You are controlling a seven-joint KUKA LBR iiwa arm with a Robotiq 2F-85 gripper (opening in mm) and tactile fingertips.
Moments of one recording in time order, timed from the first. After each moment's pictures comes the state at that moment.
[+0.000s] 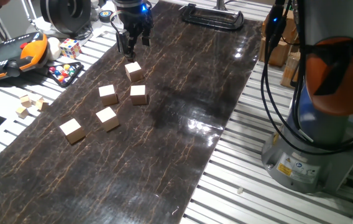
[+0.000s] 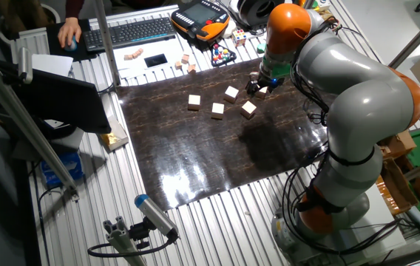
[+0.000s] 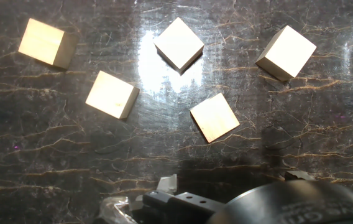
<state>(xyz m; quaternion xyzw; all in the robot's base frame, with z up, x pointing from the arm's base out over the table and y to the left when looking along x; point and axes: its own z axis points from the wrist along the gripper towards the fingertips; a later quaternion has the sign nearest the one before) 0.515 0.001 0.236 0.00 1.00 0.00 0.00</state>
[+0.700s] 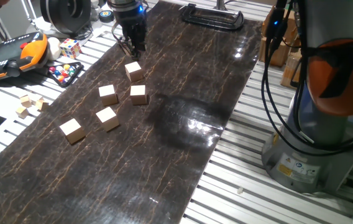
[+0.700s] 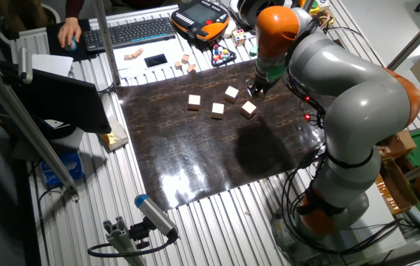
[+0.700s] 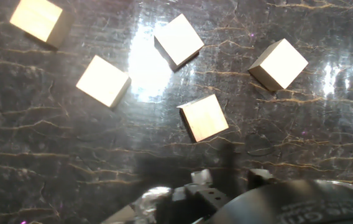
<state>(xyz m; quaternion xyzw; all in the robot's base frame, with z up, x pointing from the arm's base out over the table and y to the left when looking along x) 0.515 0.003 0.240 -0.06 1.00 -0.05 0.00</state>
